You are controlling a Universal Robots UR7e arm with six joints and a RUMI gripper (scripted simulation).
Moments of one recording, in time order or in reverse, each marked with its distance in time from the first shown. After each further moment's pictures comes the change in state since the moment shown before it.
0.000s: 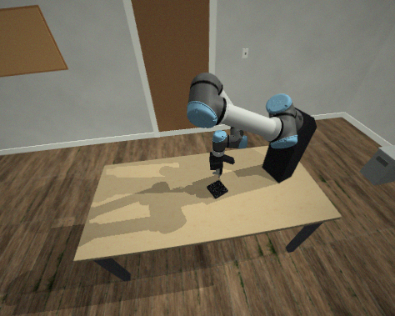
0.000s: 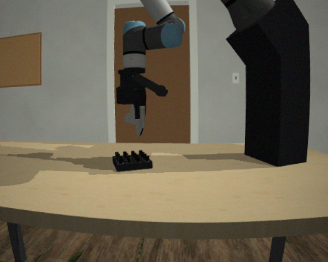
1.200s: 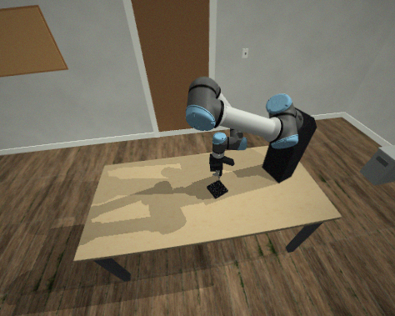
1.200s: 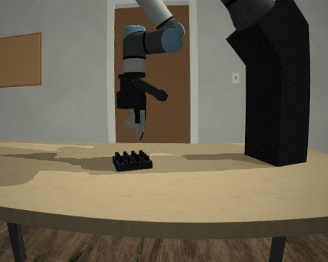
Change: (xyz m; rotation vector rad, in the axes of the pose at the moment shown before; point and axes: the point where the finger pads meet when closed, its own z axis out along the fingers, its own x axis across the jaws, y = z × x) arm 0.000 0.000 0.015 0.000 0.000 0.000
